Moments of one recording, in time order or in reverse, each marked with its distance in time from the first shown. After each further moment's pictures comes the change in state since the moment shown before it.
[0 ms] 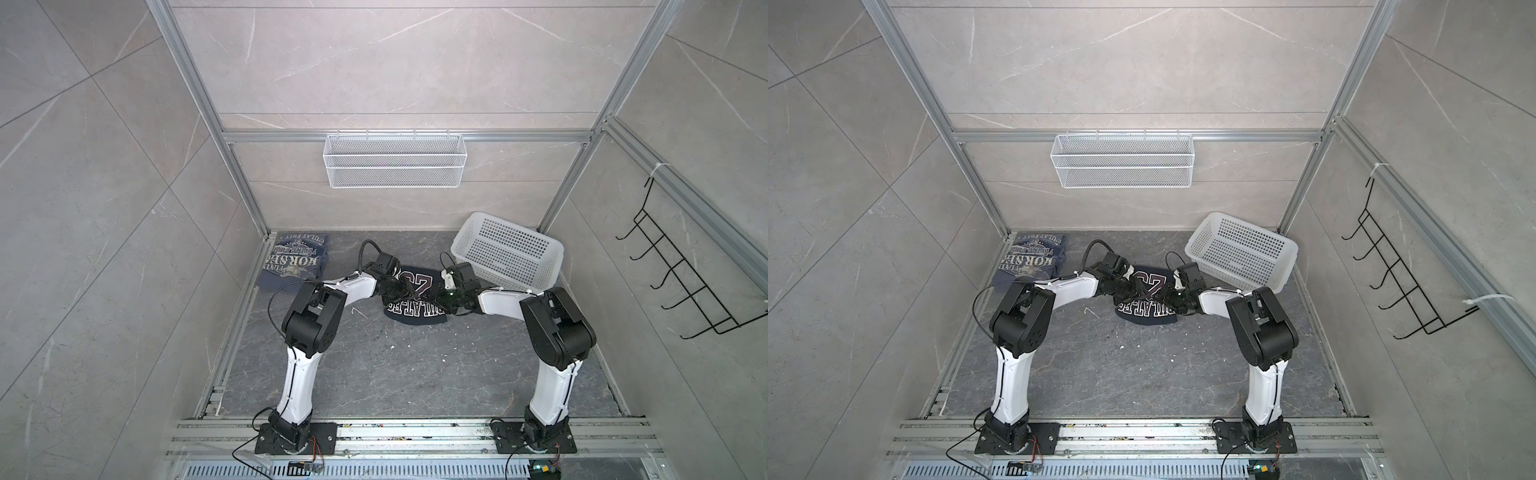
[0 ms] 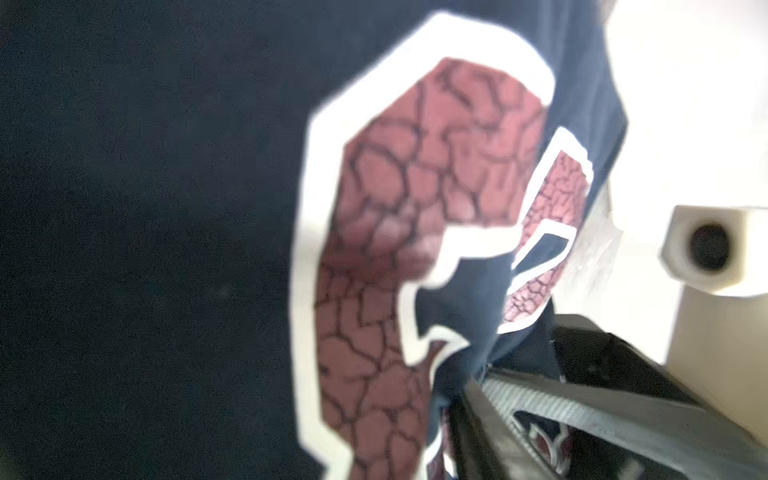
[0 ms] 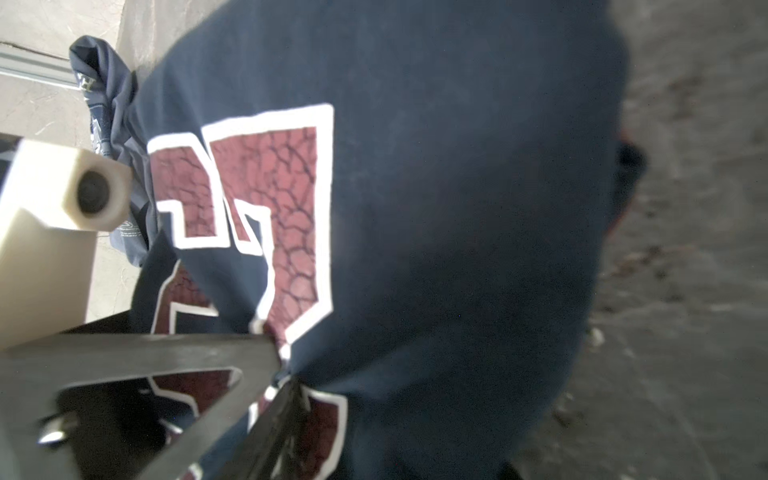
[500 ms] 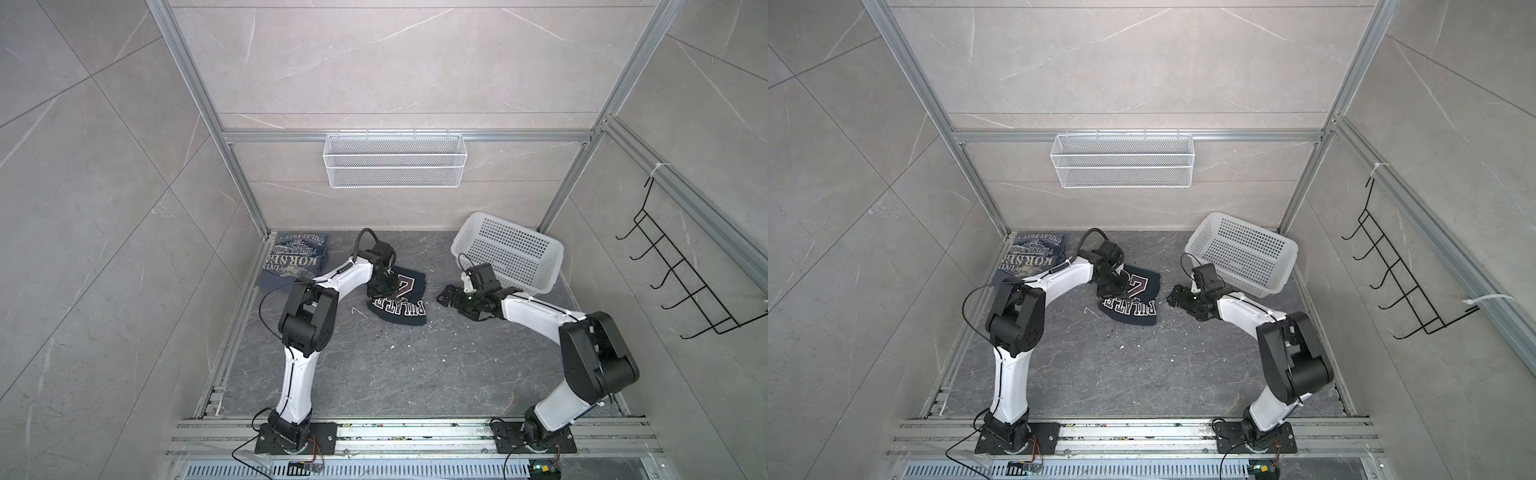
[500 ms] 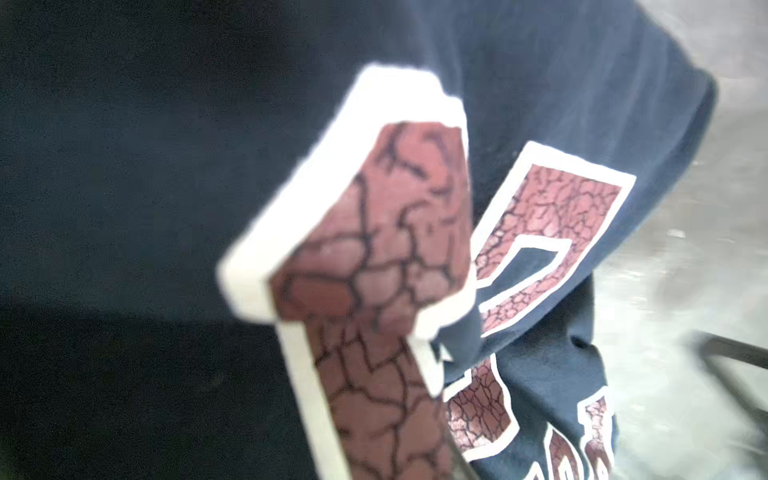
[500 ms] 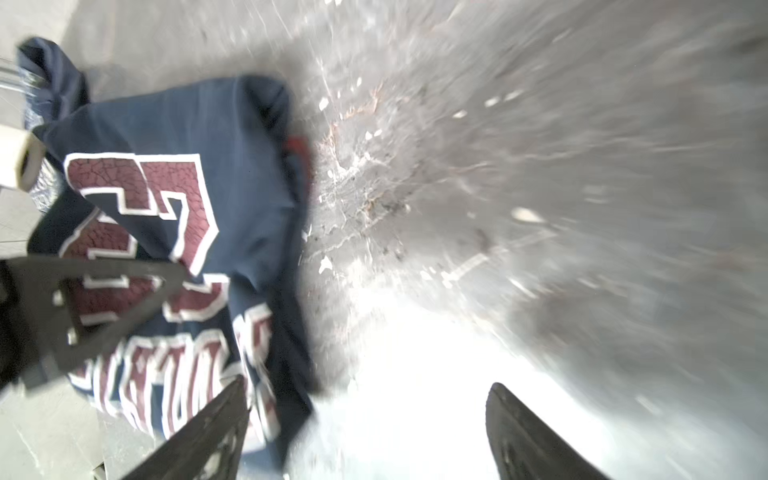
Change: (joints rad) left arm 0.077 -0.032 0.226 -0.514 -0.306 0.324; right arm -0.055 -0.350 -0.126 -0.289 0.155 -0.119
